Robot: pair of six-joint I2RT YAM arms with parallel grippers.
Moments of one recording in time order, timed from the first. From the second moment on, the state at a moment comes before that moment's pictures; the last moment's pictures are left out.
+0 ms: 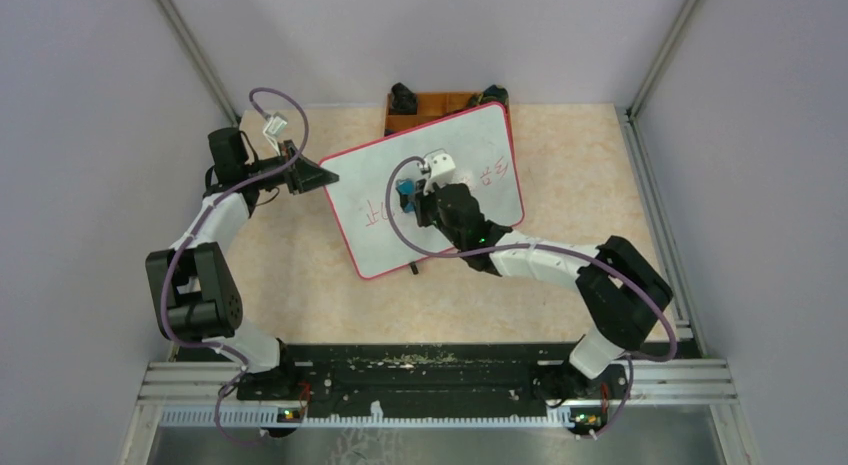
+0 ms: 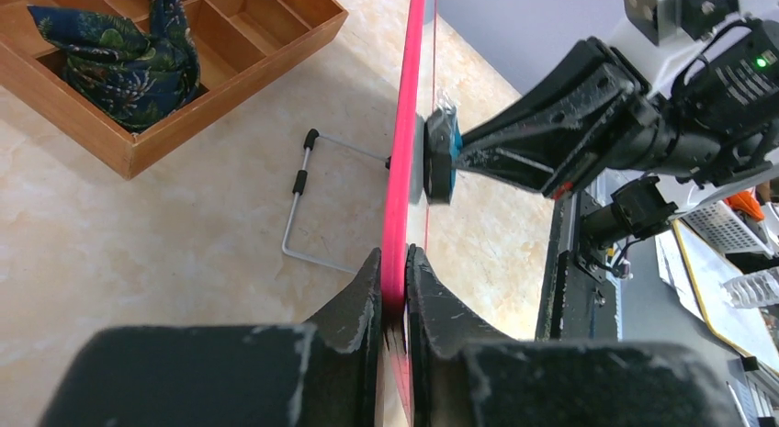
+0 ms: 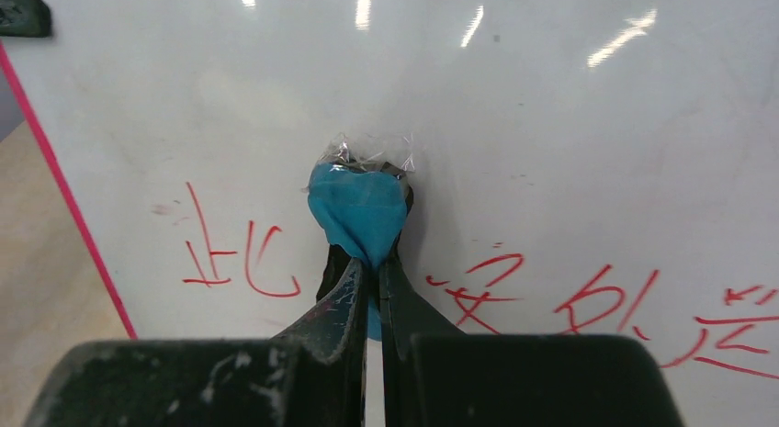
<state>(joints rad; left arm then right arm) 0.15 1.58 1.08 0.08 1.31 -0.12 0.82 1.57 0.92 0.44 0.24 0.20</state>
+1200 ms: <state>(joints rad) 0.13 1.57 1.09 0.06 1.29 -0.10 0.61 1.45 0.74 0.47 0.39 0.20</state>
